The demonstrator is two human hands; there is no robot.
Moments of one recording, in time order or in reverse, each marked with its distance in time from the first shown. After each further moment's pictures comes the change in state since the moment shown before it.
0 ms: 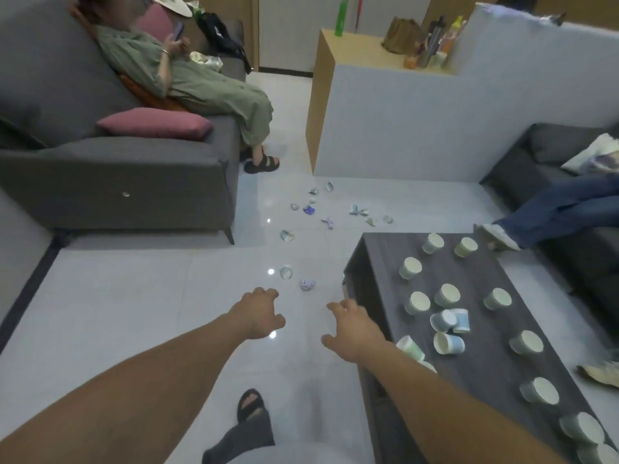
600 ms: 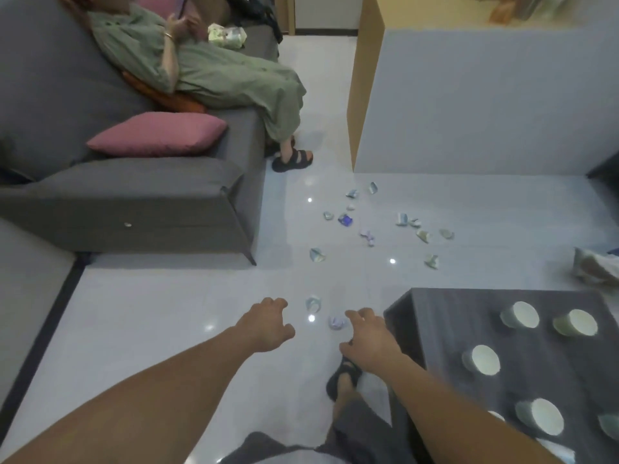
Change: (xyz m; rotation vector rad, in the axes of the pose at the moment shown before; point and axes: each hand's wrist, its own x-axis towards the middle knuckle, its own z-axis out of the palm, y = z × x) left_hand 0.289 0.013 -0.129 -0.047 -0.095 -0.191; right_hand 0.332 0.053 -0.094 0.112 -0.159 -0.045
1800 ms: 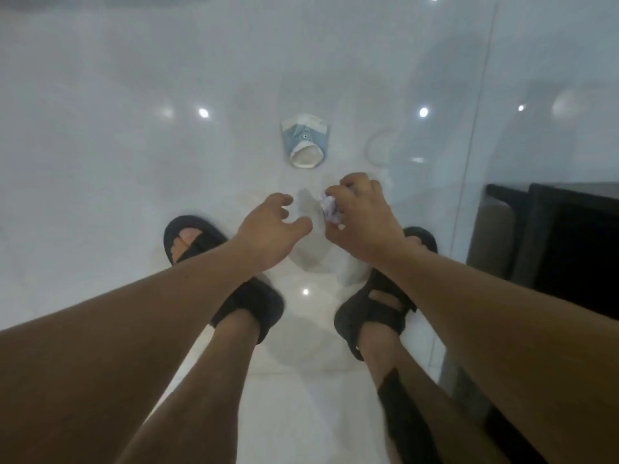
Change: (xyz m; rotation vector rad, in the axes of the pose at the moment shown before) left_hand 0.540 -0.124 0.365 -0.577 -0.307 -0.322; right_hand 0.509 0.195 0.409 0.091 -0.067 -0.110
